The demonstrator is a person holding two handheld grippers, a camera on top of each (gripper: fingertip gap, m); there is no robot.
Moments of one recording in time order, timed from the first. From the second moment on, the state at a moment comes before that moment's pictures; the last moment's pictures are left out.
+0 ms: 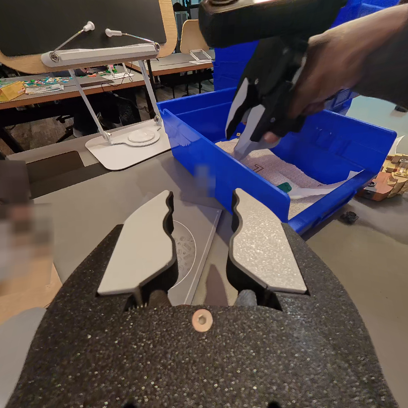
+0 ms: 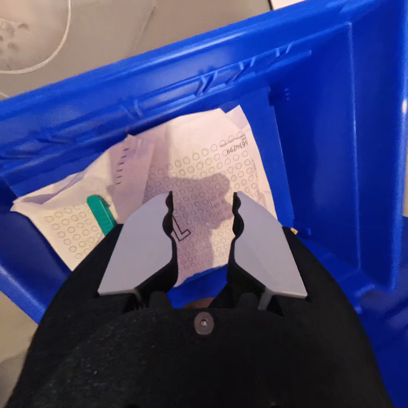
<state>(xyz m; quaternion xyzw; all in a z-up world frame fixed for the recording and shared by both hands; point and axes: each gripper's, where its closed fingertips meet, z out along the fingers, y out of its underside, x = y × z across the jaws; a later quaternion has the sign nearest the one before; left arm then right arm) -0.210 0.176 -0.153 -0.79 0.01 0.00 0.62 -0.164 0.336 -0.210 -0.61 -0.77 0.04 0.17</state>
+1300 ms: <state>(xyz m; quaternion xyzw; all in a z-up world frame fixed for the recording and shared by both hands) -0.210 0.178 -0.154 -0.79 0.00 -0.01 0.61 -0.190 0.335 -0.133 -0.52 -0.79 0.09 0.31</state>
